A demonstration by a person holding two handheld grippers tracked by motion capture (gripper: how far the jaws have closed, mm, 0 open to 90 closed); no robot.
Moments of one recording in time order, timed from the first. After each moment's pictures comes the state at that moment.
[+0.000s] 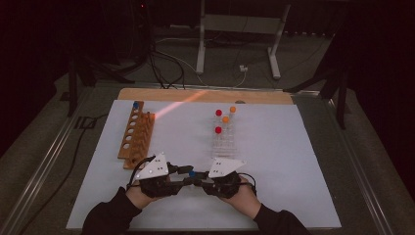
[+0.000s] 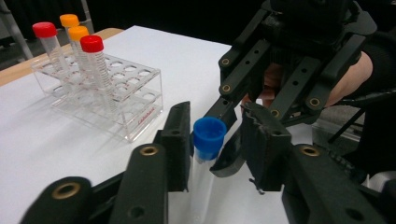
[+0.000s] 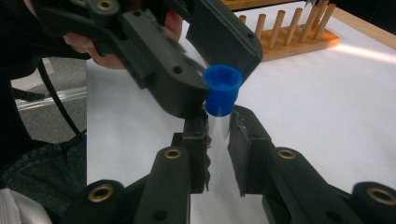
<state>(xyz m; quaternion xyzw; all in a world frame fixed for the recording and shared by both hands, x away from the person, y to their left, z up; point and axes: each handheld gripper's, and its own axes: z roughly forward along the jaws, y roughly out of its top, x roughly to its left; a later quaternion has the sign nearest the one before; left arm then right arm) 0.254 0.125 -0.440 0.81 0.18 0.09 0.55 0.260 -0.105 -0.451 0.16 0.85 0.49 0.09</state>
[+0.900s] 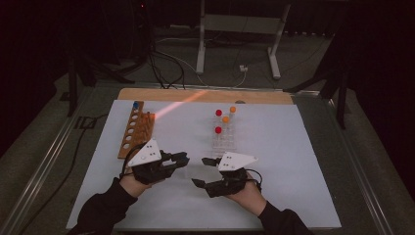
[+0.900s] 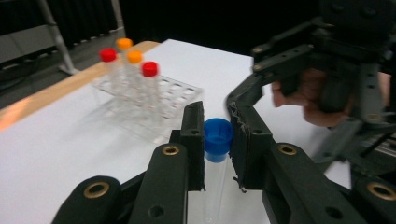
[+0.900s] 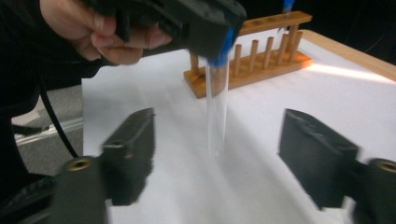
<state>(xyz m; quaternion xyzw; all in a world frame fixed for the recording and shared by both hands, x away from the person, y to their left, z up) 0.276 0.144 -0.411 0.80 0.20 0.13 0.55 0.265 -0.121 -0.440 0.19 0.82 0.53 0.09</state>
